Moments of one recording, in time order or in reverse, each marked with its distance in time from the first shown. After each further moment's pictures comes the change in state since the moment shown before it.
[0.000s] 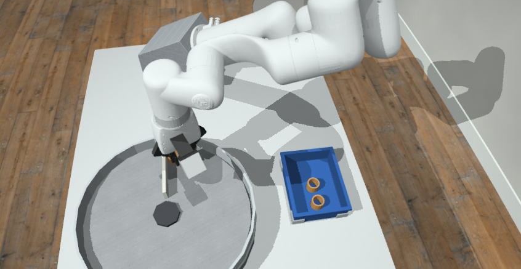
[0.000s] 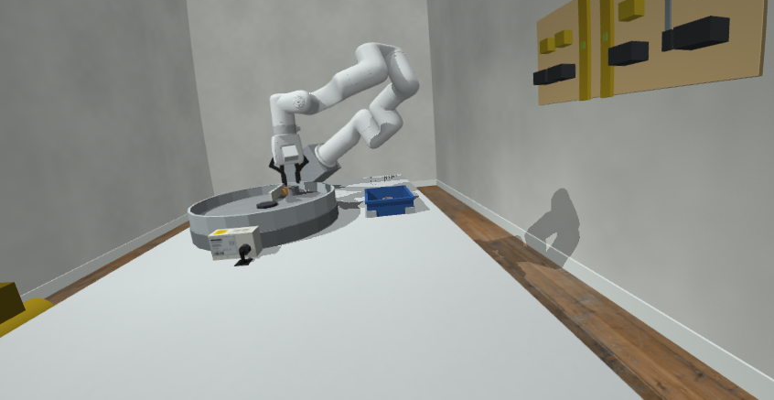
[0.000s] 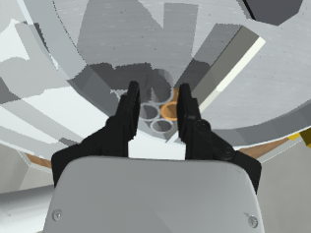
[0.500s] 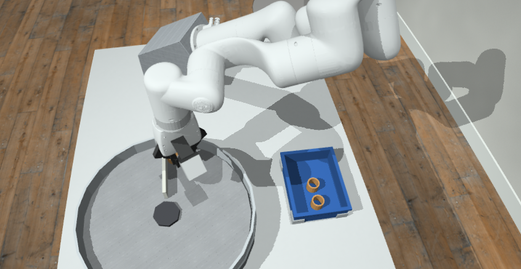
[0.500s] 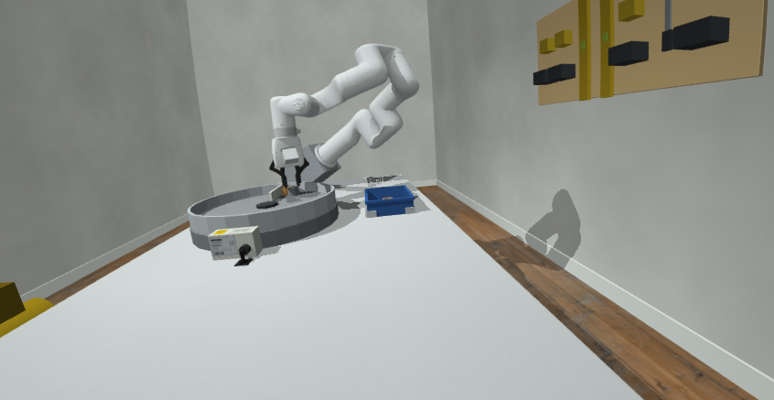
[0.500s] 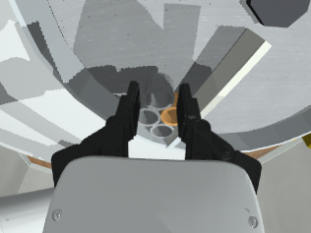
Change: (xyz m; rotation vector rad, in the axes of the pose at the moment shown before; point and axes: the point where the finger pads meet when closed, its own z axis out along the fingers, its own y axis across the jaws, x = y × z) arm 0.000 0.000 0.008 0.001 0.000 0.000
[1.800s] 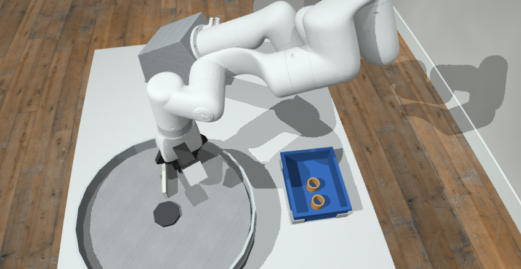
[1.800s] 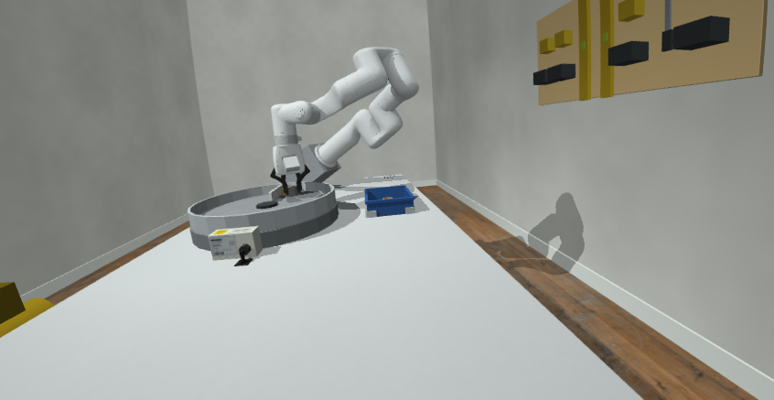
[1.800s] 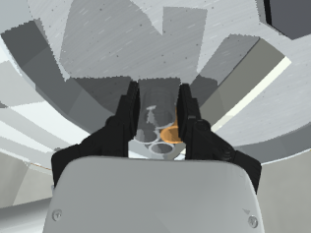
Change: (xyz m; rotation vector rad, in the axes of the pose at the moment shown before) arm 0.000 0.000 0.026 -0.001 0.000 0.000
